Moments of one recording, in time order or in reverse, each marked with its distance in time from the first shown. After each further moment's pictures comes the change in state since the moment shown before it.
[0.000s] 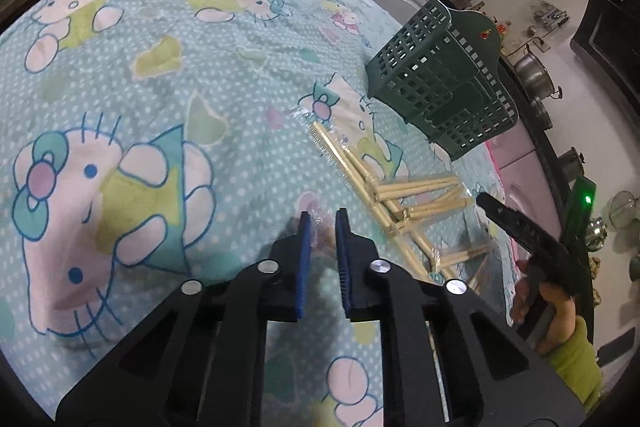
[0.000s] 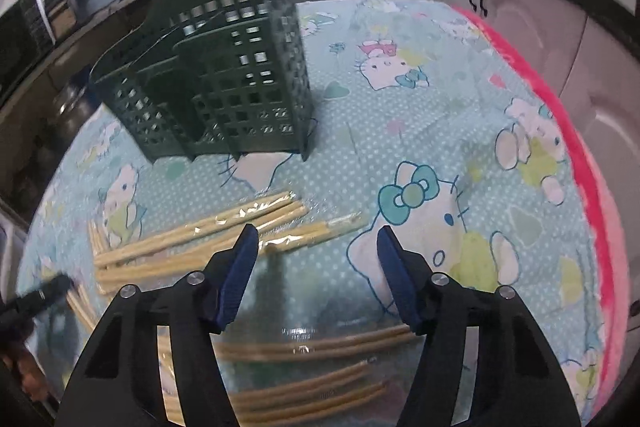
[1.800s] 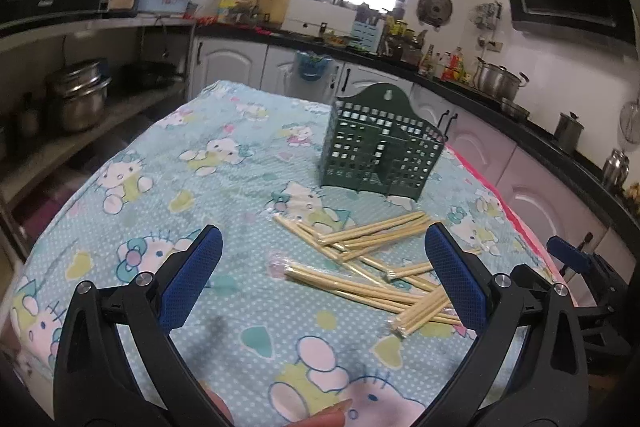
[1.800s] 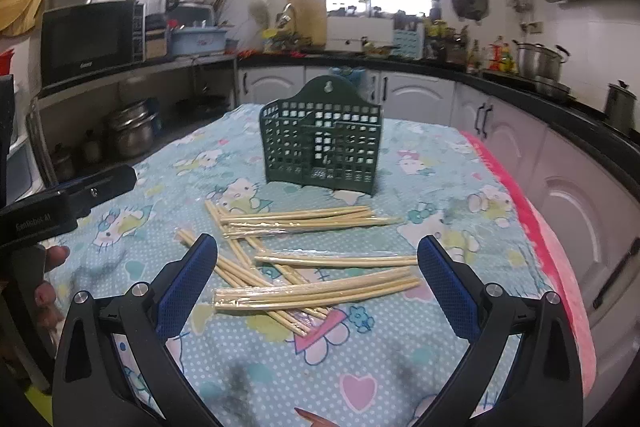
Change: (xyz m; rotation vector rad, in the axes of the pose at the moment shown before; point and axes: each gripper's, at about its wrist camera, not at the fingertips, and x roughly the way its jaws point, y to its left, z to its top) left arm -0.083 -0.085 -0.058 0.373 -0.437 0.153; right arm -0.149 0.081 -0.126 -0.241 -0.443 0.010
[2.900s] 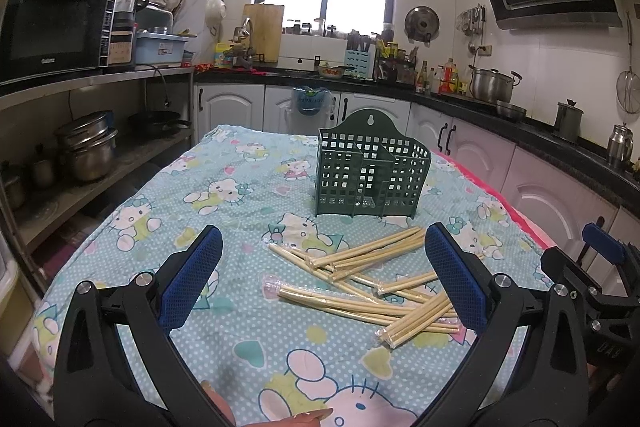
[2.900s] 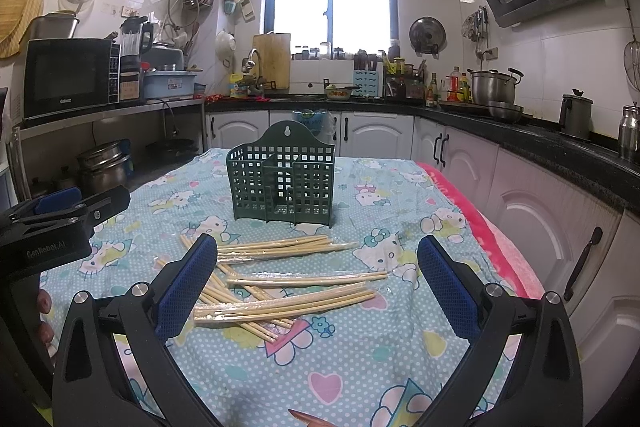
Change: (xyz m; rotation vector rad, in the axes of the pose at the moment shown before) left arm -0.018 -0.032 -0.013 0.136 -0.131 0.048; right arm -0.049 -0.010 -0.015 0.057 -0.172 -0.139
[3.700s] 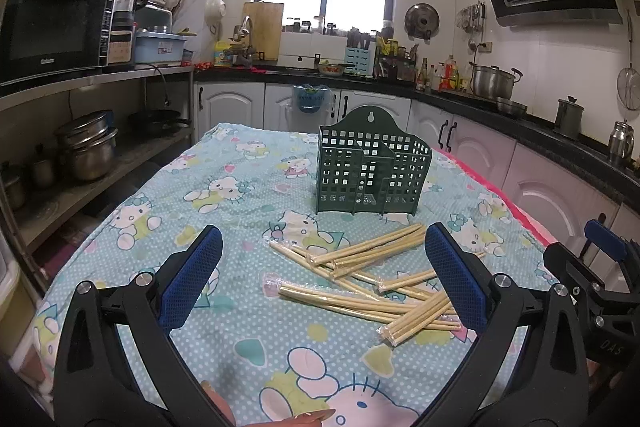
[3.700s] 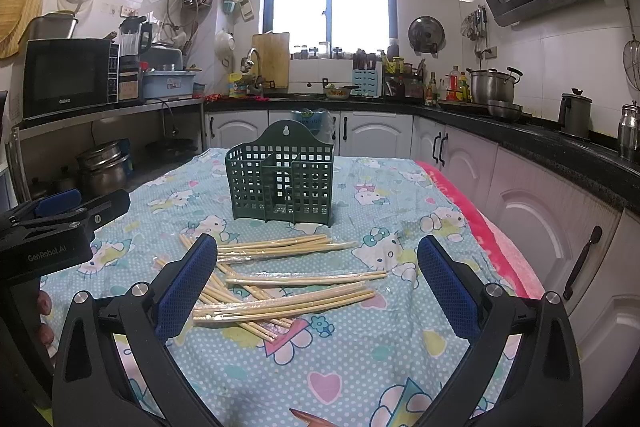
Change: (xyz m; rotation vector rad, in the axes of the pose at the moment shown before) left arm 0.001 0.000 0.000 0.002 0.006 0.001; right arm 0.000 -0.001 -0.001 0.002 0.002 -0.001
